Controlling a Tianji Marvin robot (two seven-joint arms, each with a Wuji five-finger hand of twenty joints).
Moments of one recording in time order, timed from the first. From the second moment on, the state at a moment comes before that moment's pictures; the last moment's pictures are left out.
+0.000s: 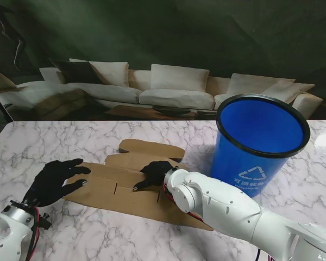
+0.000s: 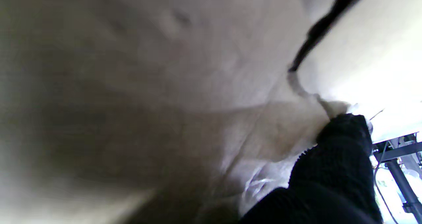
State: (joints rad) left arm 2.01 -1.09 -1.72 -1.82 0.81 -0.43 0.08; right arm -0.91 -1.26 0.33 -1.10 -0.58 0.12 -0.01; left_hand 0.97 -0.07 0.01 -0.01 0.64 0.03 0.28 0.52 0.53 0.10 0.15 0.24 0.46 0.18 0.20 0.41 0.07 0.24 0.55 0.53; right_hand 0.71 -0.08 -0.18 -0.11 0.72 -0.20 0.89 0.27 1.25 -0.02 0.98 0.58 1.25 0.11 0.97 0.51 0.65 0.30 1.52 0.51
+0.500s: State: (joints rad) left arm 1.96 -1.06 -1.57 -1.77 0.72 -0.42 -0.08; right arm -0.89 -1.28 0.30 -1.03 -0.58 0.04 -0.04; left_hand 0.97 -0.06 0.01 -0.01 0.64 0.06 0.28 0.52 0.60 0.12 0.18 0.30 0.51 0.20 0.25 0.49 0.09 0.24 0.68 0.57; right_hand 0.70 -0.08 -0.21 -0.12 0.68 -0.24 1.00 0.28 1.20 -0.02 0.91 0.55 1.20 0.11 0.87 0.50 0.60 0.30 1.47 0.50
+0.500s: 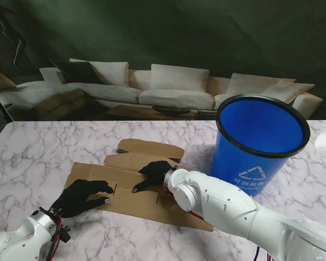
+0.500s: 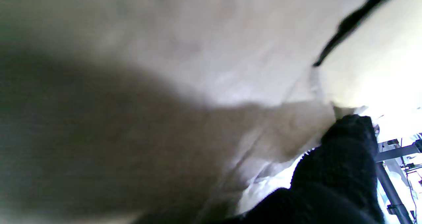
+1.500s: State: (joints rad) left arm 1.89 -1.03 -1.50 -1.69 0.64 -0.25 -0.31; right arm -0.99 -1.18 0.48 -1.18 -0.64 -0.02 0.01; left_hand 0.92 -0.01 0.01 -0.01 0.62 0.13 0.21 0.45 0.56 0.13 0.14 0.28 0.40 0.05 0.19 0.43 0.05 0.21 0.64 0.53; right_hand 0.47 -0.17 0.30 -0.05 0.44 -0.08 0.64 0.38 0.66 0.01 0.70 0.36 0.77 0.03 0.50 0.41 0.27 0.30 1.14 0.44
